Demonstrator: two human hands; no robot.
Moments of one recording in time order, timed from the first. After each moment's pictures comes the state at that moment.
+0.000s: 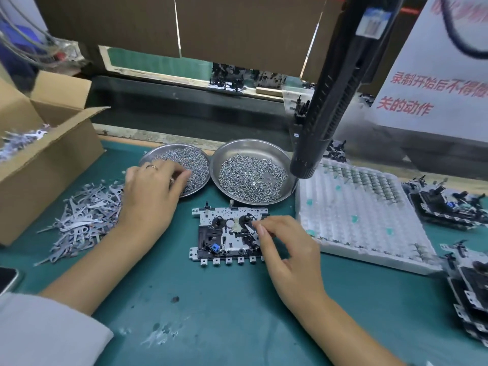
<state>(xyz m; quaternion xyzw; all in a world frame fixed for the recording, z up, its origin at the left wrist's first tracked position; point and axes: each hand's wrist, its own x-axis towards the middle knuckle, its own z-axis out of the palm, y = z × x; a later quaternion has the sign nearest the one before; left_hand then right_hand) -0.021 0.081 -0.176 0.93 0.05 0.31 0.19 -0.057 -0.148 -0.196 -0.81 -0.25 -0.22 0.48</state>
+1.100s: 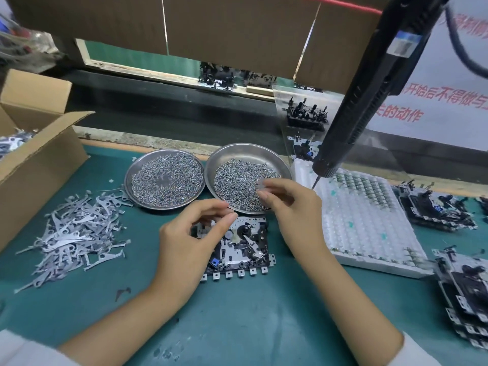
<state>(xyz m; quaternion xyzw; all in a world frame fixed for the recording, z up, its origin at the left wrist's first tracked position) -0.059 0.015 -0.184 0.72 -0.01 0.26 0.65 0.008 -0.139 -0.158 -0.82 -0.11 -0.11 0.55</state>
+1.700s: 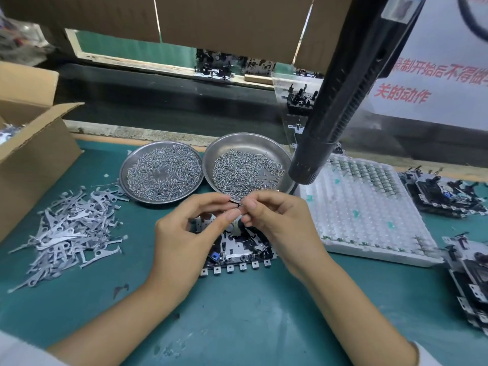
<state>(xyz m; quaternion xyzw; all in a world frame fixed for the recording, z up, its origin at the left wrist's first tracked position) -0.062 0.014 -0.182 0.70 -0.03 0.23 0.67 -0.022 -0.129 -0.162 -0.62 -0.13 0.11 0.77</state>
